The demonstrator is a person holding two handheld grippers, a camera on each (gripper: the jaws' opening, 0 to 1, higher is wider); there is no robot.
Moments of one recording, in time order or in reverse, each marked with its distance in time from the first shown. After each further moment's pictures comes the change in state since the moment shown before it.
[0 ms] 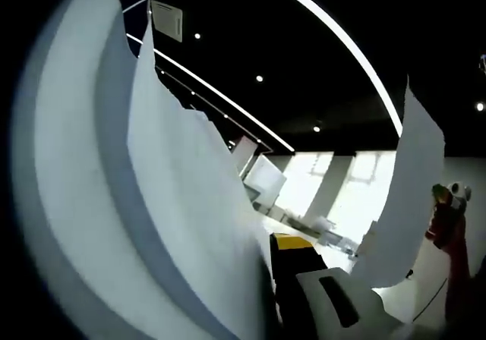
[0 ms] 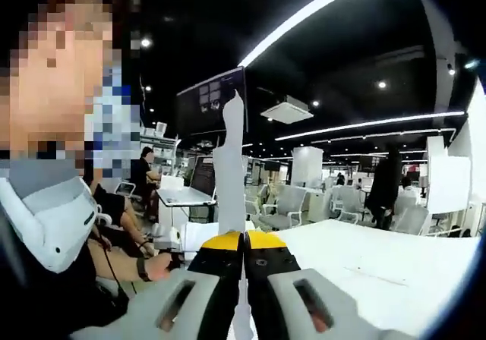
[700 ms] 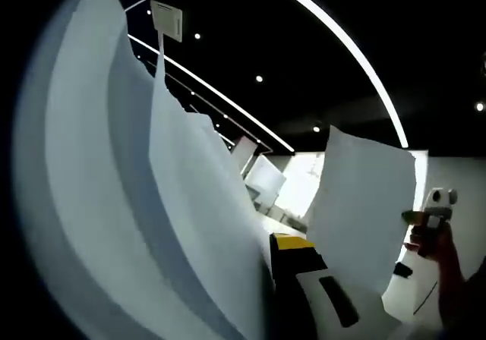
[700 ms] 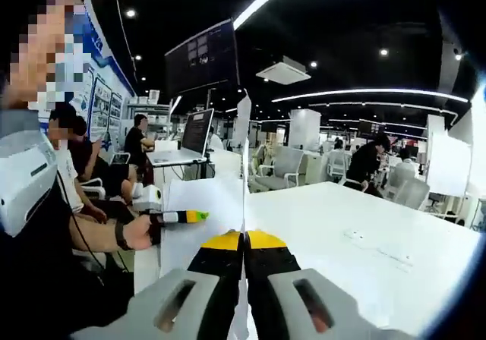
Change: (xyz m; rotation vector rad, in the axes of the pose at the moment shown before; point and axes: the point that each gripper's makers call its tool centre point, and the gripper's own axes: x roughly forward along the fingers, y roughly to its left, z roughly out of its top) left arm 0.000 0.000 0.000 0.000 -0.002 -0.001; right arm 0.042 -0.029 -0.070 -0.042 0.237 -0.026
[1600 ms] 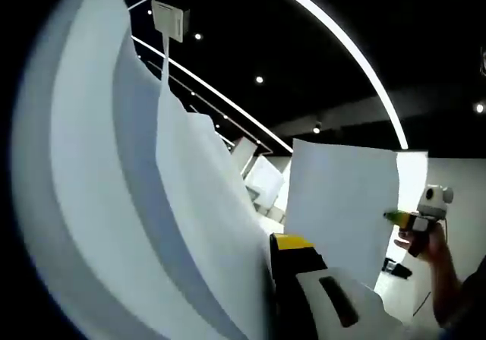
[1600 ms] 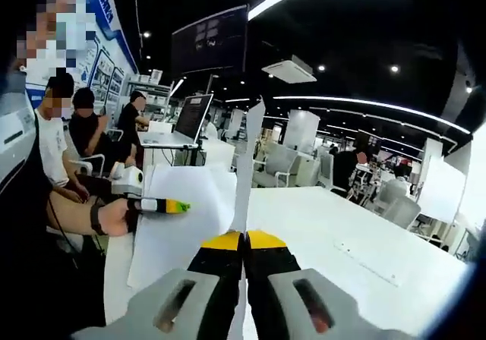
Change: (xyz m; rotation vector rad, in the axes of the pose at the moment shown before) left arm -0.001 -0.002 0.001 -0.006 -0.005 -0.002; right arm 0.030 -0.012 -0.005 -0.092 0.033 -0.039
